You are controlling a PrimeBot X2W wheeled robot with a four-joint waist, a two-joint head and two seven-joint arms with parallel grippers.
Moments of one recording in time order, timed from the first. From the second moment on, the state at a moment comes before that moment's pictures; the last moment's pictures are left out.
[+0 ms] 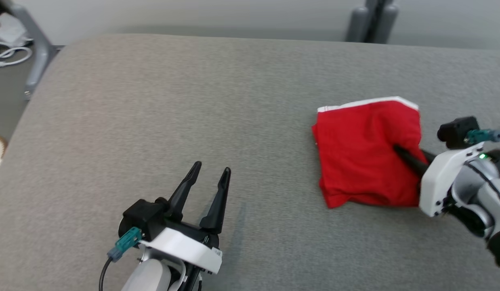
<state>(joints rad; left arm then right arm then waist) -0.19 0.05 -0.35 0.24 -0.44 -0.11 -0.26 -0.67 -0.54 0.79 0.57 0.84 0.13 0.09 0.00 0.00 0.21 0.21</state>
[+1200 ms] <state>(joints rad) -0.51 0.04 -0.55 0.26 -0.47 -0.13 -0.27 -0.81 -1.27 0.73 0.47 0.70 0.13 0.19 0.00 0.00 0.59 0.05</state>
